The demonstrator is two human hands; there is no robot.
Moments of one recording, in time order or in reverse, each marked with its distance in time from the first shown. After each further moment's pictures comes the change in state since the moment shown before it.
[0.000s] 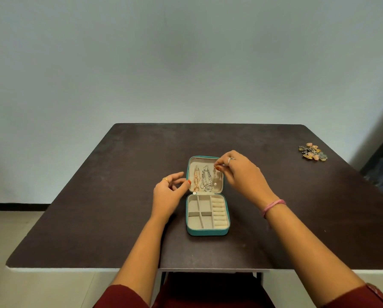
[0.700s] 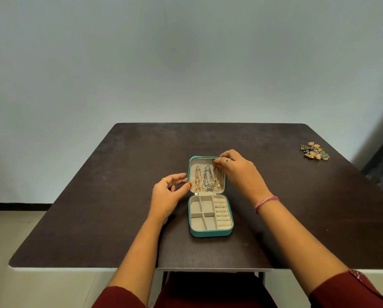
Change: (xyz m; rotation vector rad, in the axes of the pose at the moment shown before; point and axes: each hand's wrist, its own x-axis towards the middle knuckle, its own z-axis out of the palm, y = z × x) left_hand -0.003 0.000 -0.010 -0.089 -0.085 0.060; right_hand 0.009 0.011 0.023 0.032 0.048 0.016
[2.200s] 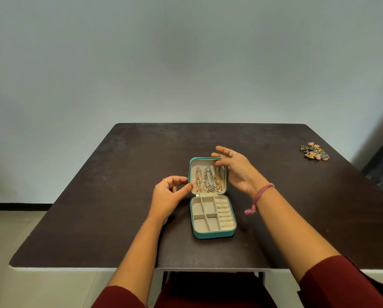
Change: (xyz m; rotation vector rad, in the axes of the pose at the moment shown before) left_hand 0.001 -0.003 0.000 0.034 0.012 -0.037; right_hand 0.025 -0.018 -0.005 1.386 -0.141 0.759
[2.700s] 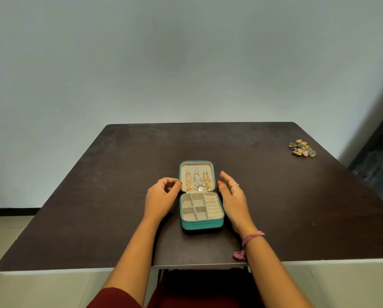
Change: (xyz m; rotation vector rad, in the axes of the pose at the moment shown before) left_hand 0.000 -0.006 0.010 0.311 0.064 0.028; right_hand -0.048 0.081 -0.024 -0.306 0.277 -0.246
